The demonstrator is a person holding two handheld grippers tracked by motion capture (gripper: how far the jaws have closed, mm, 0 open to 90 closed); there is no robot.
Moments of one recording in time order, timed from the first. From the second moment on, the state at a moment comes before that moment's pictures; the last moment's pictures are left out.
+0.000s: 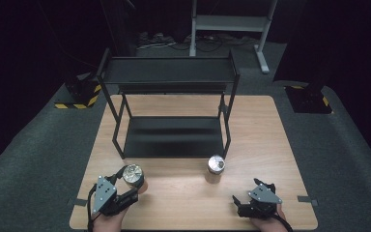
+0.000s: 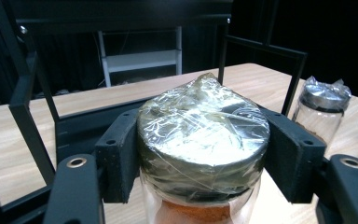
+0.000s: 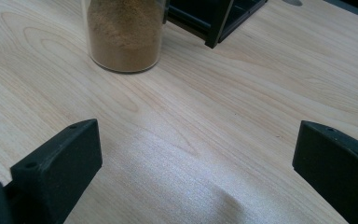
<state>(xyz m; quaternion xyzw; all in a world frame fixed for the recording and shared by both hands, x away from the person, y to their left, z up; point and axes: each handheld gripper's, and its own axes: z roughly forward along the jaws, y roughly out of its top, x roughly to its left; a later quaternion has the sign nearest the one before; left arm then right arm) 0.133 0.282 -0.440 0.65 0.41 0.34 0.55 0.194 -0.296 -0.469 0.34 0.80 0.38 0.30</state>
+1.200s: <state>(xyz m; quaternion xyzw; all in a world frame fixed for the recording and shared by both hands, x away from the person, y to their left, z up) 0.164 0.274 -0.384 0.63 0.38 0.36 0.57 0.194 -0.300 -0.470 0.35 0.79 0.39 0.30</state>
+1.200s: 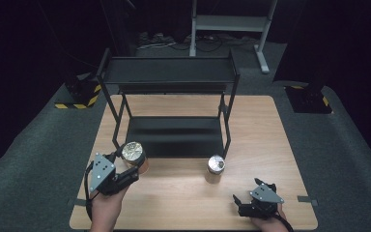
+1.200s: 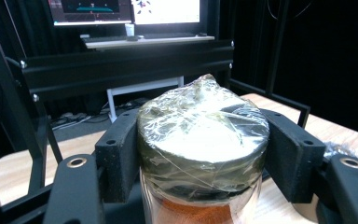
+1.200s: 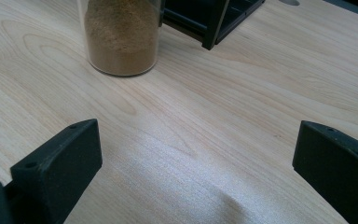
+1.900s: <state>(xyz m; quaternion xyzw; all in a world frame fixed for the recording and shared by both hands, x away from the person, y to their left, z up) 0.186 0.276 -0.341 0.61 0.37 0.37 0.58 0.194 -0.302 -0.470 0.36 0.79 0.40 0.30</state>
